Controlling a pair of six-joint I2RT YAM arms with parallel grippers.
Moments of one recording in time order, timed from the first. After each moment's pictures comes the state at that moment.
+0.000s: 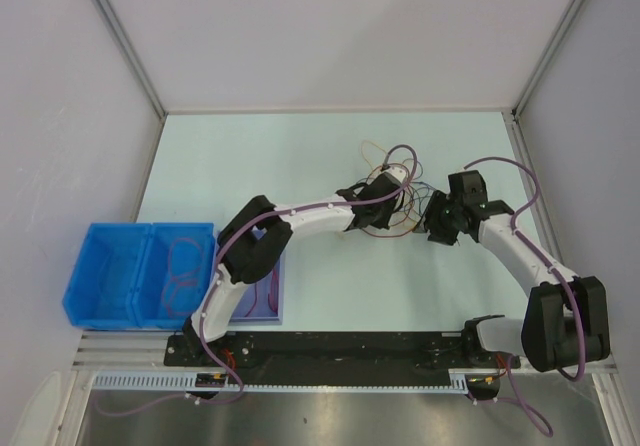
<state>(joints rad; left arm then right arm) -0.94 2.19 1.61 -0.25 -0.21 -0.36 0.19 1.27 0.82 -0.55 -0.16 0.63</state>
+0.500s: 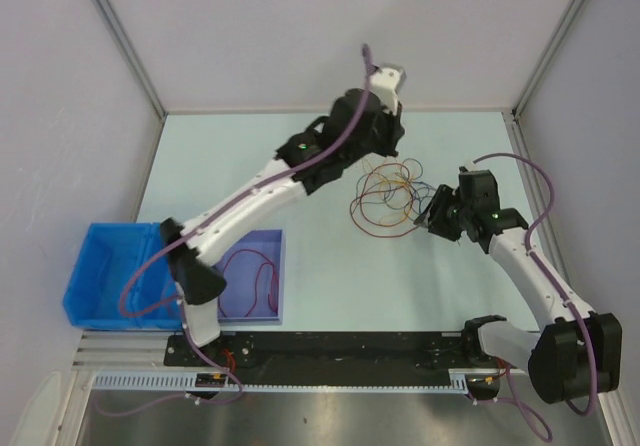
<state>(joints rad) -0.94 1.87 2.04 -0.48 -0.21 -0.30 0.19 1.12 0.82 -0.55 -0.19 0.63</state>
